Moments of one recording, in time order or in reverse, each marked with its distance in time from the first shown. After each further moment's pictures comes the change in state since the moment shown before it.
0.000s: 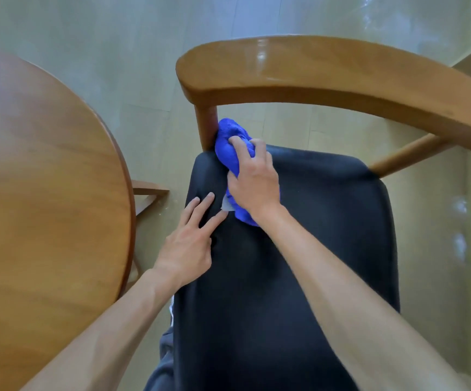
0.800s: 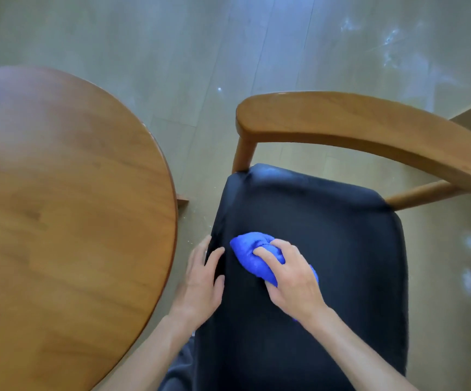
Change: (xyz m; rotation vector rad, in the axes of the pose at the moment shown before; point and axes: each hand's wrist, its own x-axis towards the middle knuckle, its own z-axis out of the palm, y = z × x) left_hand -0.054 -0.017 0.023 -0.334 0.155 -0.092; right_hand -0.132 0.027 -0.015 0.000 -0.065 -0.317
